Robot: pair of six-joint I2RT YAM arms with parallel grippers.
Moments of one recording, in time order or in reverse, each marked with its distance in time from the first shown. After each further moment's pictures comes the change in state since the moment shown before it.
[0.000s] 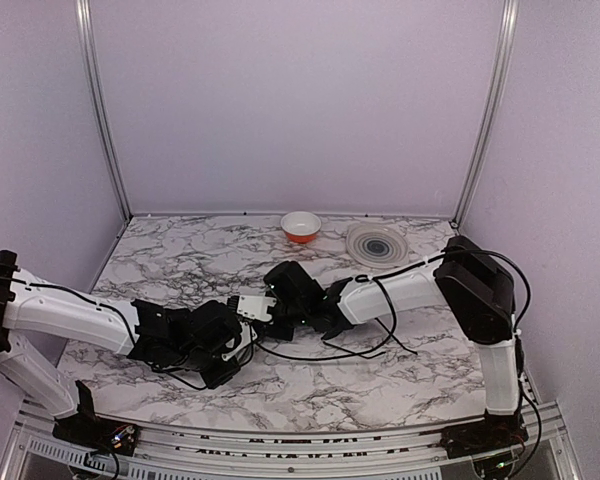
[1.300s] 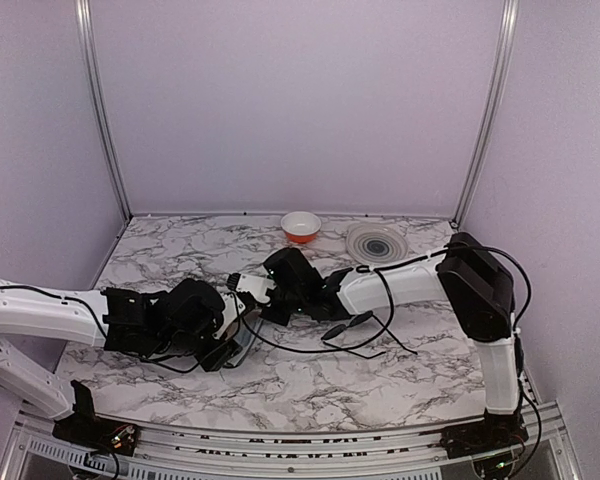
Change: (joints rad) left arm 0.019 -0.159 0.023 -0.019 -0.053 -0.076; right arm -0.023 0.014 0.076 0.010 0.088 0.066
